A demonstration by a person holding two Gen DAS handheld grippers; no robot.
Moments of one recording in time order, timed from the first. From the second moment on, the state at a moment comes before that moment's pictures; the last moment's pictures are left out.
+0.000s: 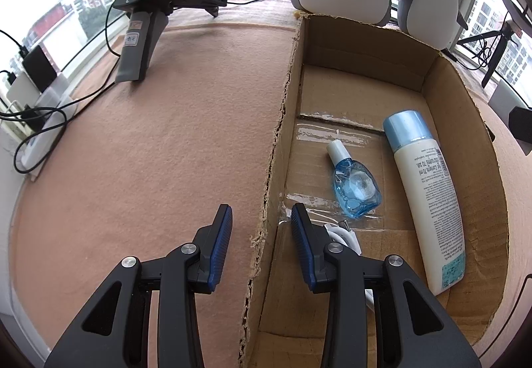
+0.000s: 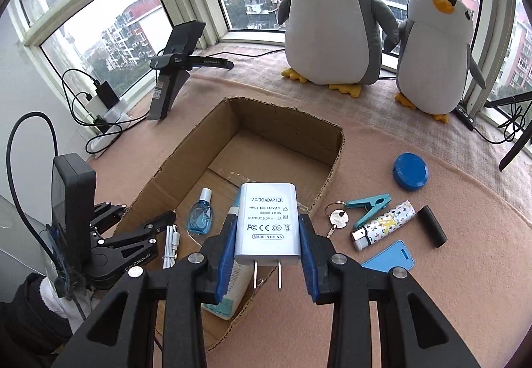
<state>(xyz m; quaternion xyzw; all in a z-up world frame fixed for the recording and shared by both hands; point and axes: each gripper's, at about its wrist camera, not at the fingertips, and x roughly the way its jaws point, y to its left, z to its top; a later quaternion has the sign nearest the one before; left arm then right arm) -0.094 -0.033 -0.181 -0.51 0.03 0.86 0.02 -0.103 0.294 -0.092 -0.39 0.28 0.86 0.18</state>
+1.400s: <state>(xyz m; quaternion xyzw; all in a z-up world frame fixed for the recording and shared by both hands) -0.093 -0.034 -0.180 -0.51 0.03 0.86 0.02 -0.154 0.288 -0.093 -0.37 0.29 0.86 0.20</state>
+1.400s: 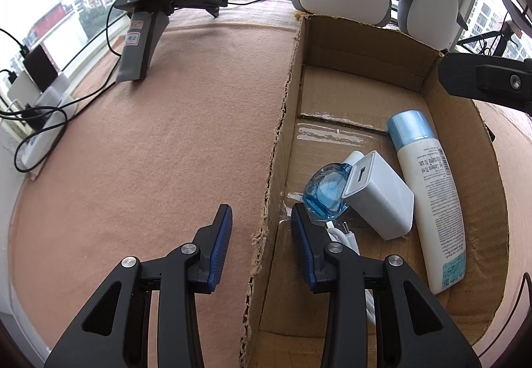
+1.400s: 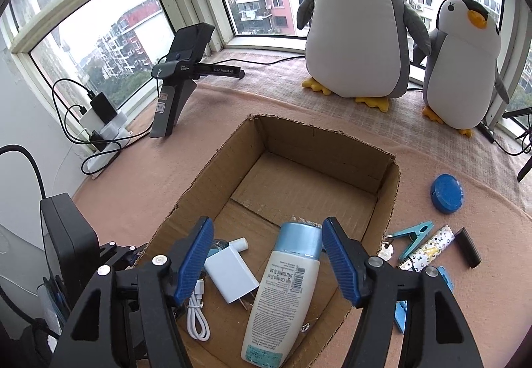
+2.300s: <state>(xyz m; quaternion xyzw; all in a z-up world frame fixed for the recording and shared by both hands) -0.095 -0.032 -0.181 -0.51 0.05 0.86 0.01 -0.027 0.390 -0.145 -0.41 0.29 0.81 0.31</state>
